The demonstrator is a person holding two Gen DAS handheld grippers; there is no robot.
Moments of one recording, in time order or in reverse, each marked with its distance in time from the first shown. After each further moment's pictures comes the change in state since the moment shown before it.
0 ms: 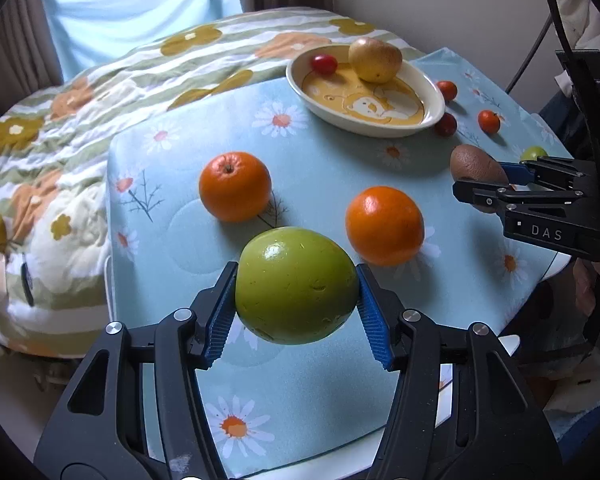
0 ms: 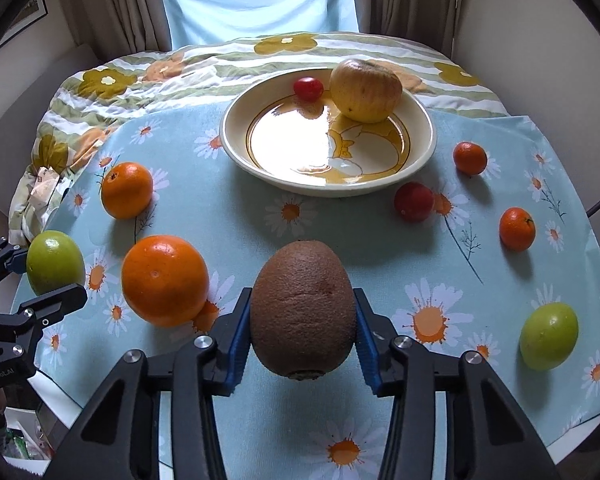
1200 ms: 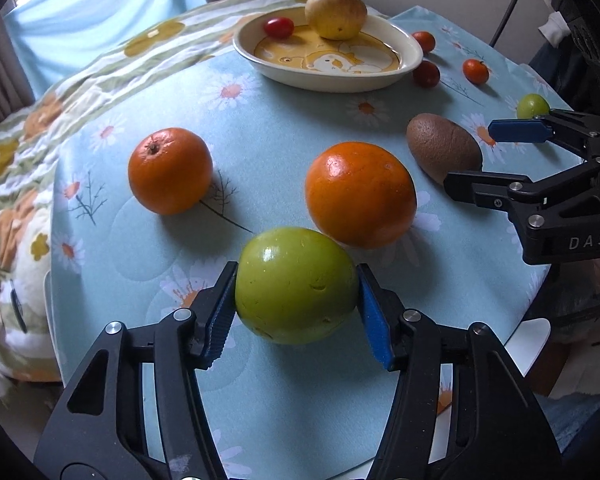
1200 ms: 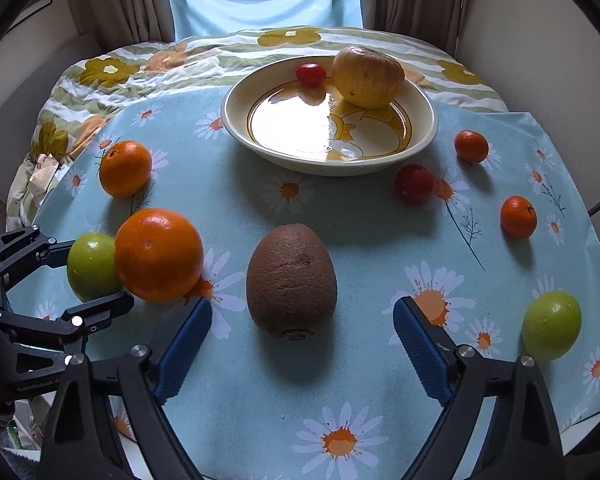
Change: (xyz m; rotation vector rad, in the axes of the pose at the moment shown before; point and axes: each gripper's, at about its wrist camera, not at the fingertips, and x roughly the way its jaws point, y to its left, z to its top) left arm 0.047 -0.028 -0.013 0.120 0.063 -0.027; right arm 0.012 0.001 -0.014 -0.031 0.023 -0.006
